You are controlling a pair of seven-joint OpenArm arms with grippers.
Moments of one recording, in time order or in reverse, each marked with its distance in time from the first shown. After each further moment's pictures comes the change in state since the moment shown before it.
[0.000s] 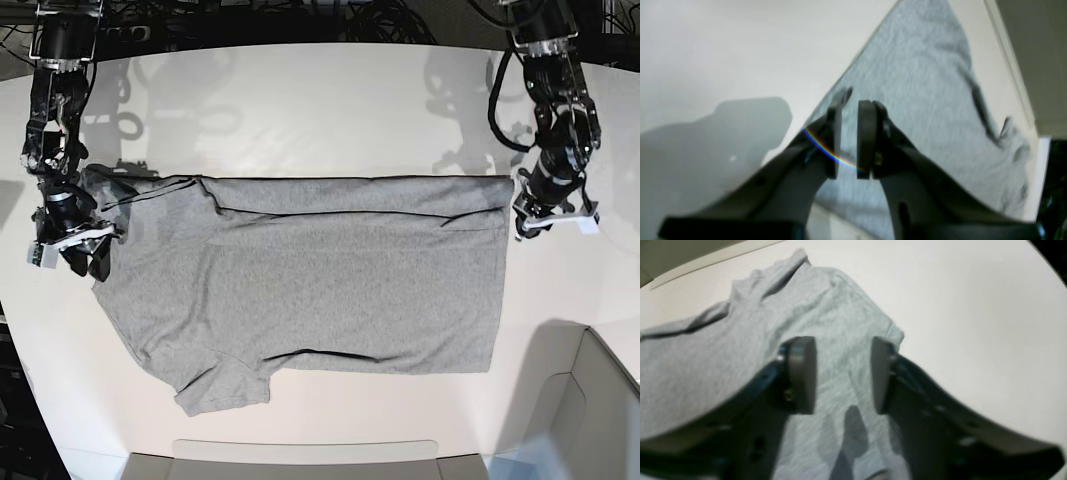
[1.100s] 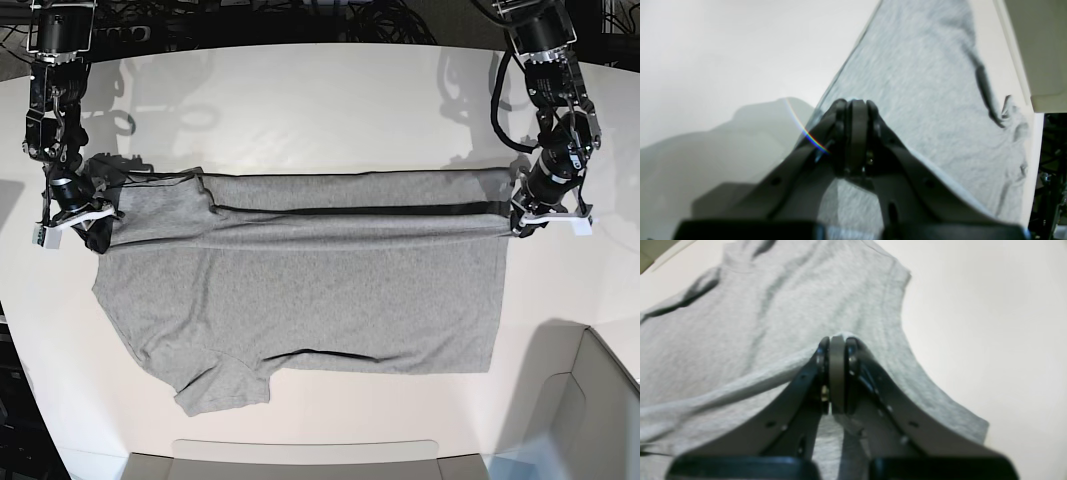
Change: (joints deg) left arm -3.0 0.3 -6.8 -10.8 -0.3 -13.1 1.4; right arm -0.7 2.9 -1.5 -7.4 7.9 0.4 -0.8
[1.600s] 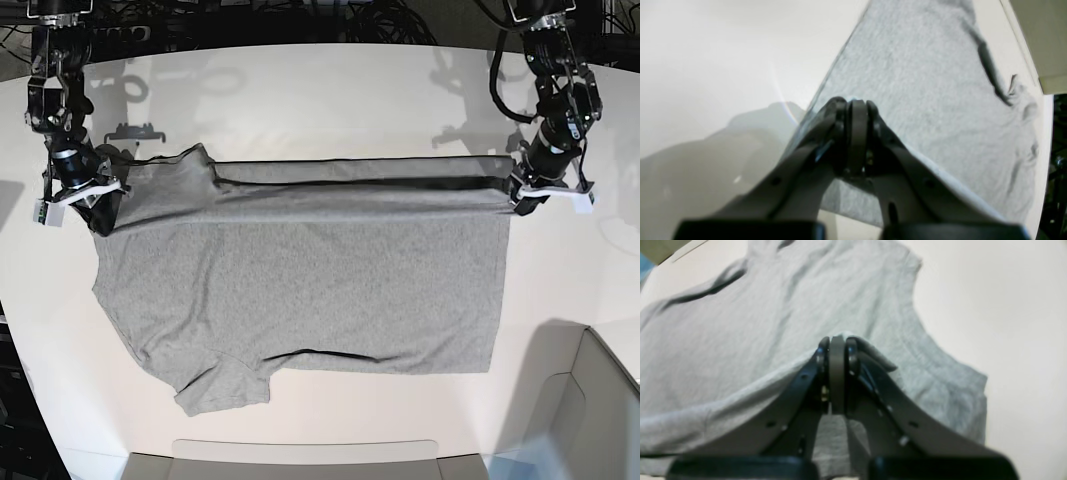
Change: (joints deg) left arm 8.3 0.4 -0.2 9.0 0.1 0.0 0.0; right arm -10.4 -0.1 1.4 13.8 0.8 -4.1 0.2
